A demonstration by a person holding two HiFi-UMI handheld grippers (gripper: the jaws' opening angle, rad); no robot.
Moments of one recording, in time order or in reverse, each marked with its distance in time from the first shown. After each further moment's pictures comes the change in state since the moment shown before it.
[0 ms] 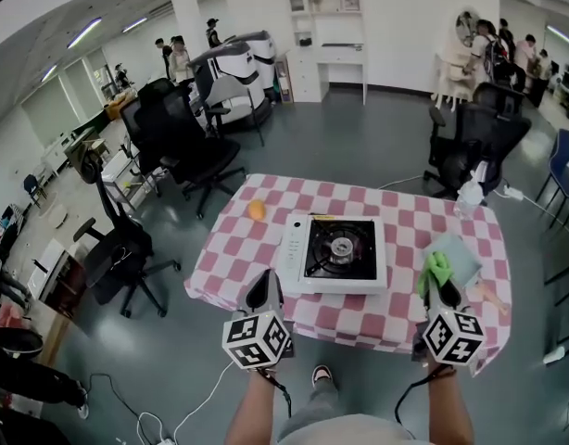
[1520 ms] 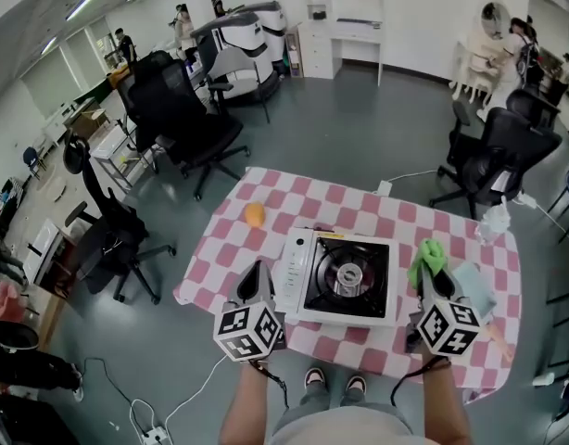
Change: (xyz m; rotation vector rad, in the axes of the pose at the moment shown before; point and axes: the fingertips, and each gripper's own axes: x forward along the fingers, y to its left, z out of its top) left arm 0.134 0.063 -0.004 -0.034 0.056 0.107; right arm 0.175 0.017 0.014 0.000 0.087 0.078
